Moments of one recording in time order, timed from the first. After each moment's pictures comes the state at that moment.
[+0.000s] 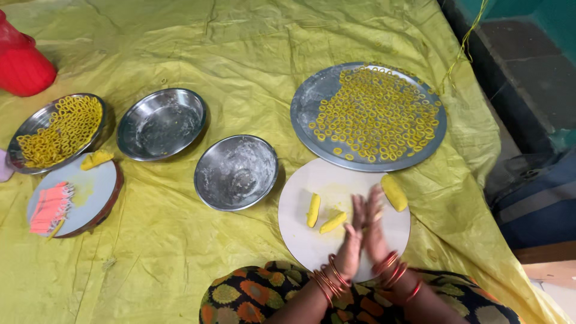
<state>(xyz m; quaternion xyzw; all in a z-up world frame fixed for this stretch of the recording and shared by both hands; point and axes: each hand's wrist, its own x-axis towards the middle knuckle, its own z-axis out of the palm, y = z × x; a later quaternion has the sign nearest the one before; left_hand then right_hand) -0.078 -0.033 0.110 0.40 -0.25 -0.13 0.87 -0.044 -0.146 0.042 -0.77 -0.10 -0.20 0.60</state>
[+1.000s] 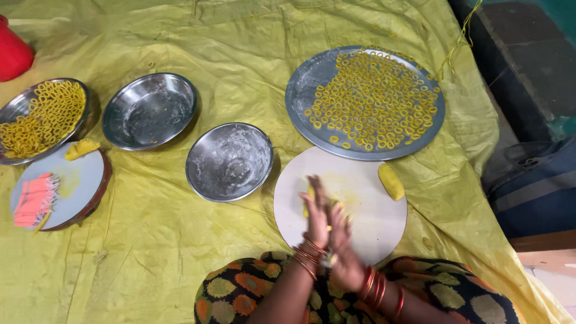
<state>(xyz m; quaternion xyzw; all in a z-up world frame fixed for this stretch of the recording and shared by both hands) -0.027 0.011 0.083 0.41 -0.11 -0.07 0.90 -0.112 -0.090 0.056 -0.85 -0.28 -0.15 0.42</state>
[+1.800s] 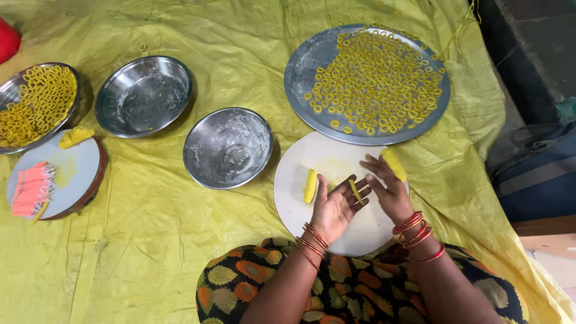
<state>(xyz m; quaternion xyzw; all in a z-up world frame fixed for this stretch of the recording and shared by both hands) -0.040 0.003 0.112 0.19 0.01 -0.33 0.92 -0.034 -0.185 0.109 -0.83 -0.10 -0.12 0.54</state>
